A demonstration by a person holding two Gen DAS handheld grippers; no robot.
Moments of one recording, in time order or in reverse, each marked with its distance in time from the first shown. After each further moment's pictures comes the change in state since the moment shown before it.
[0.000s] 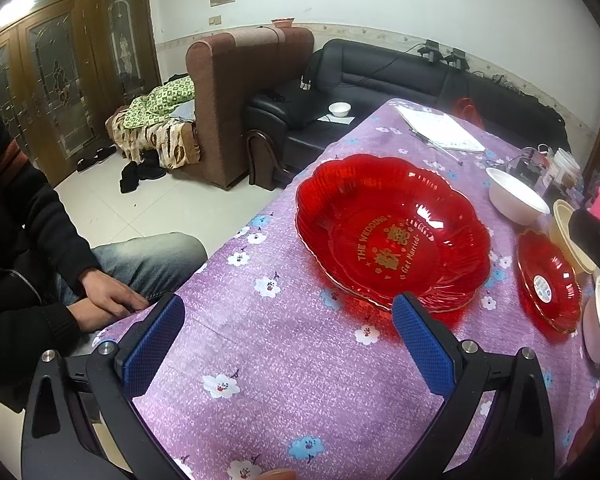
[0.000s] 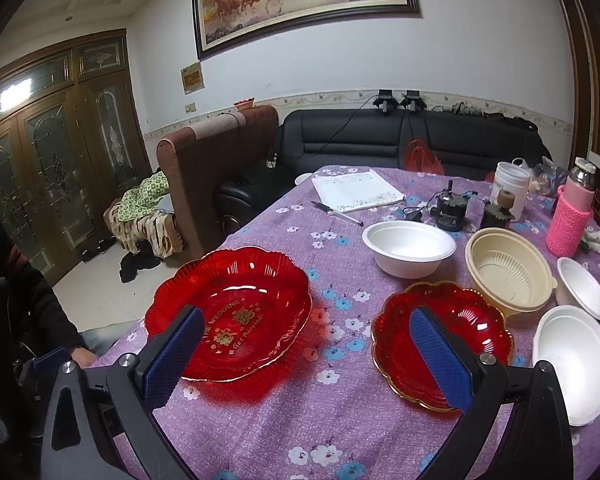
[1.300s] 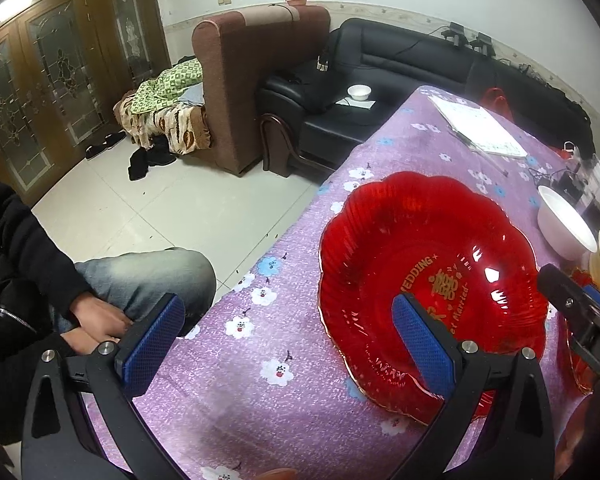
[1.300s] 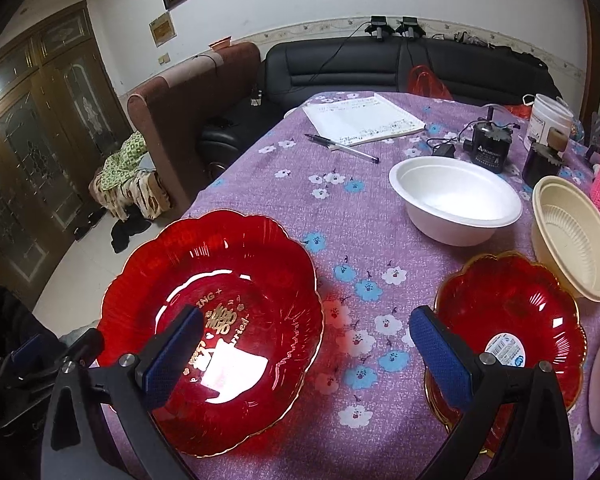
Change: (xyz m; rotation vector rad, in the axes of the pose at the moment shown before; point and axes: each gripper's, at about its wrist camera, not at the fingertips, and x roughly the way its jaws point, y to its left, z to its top) left arm 0.071 0.000 0.053 -0.012 0.081 0.059; right arm 0.123 0.002 0.012 0.084 0.257 -0.009
